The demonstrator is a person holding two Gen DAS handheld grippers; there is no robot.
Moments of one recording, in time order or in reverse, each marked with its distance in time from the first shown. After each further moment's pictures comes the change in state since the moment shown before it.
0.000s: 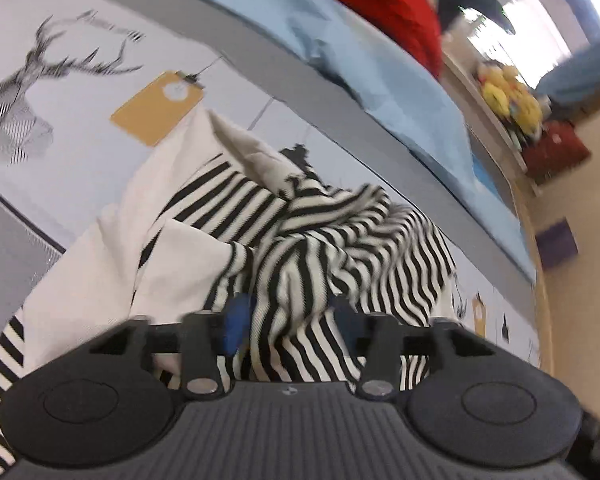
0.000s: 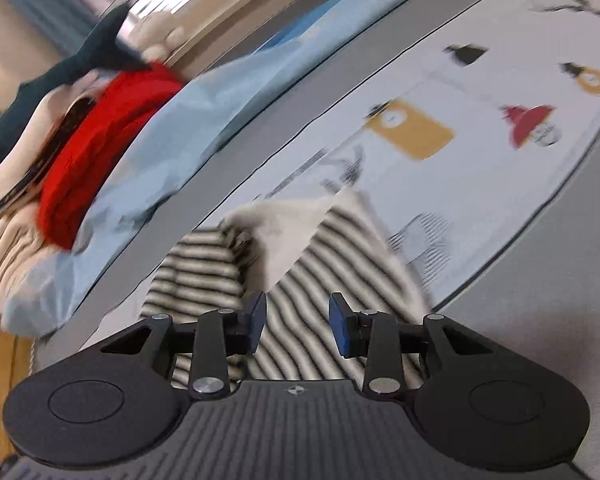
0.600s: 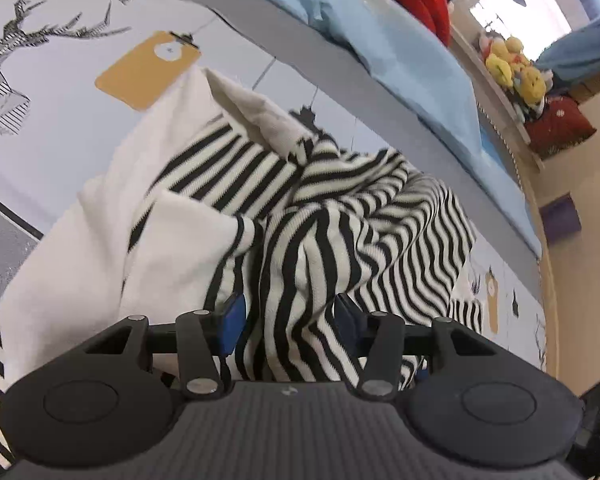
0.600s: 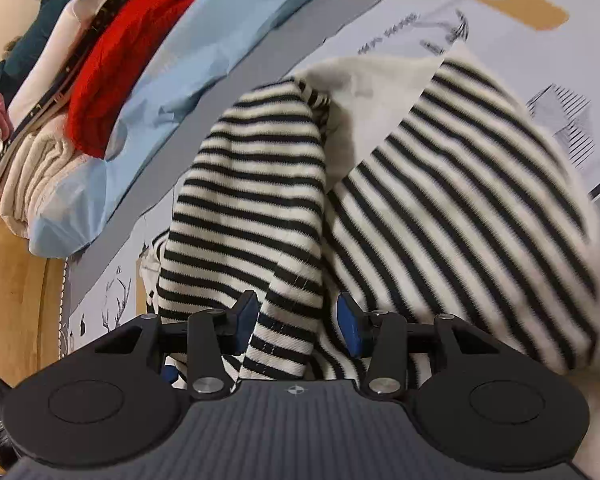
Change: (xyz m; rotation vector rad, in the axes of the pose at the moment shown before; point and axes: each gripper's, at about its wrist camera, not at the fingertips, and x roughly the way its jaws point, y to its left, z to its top) left arm 0.030 0.008 -0.007 0.050 0.099 -0.002; right arm 0.075 0.045 -0.046 -0.025 0.278 0.112
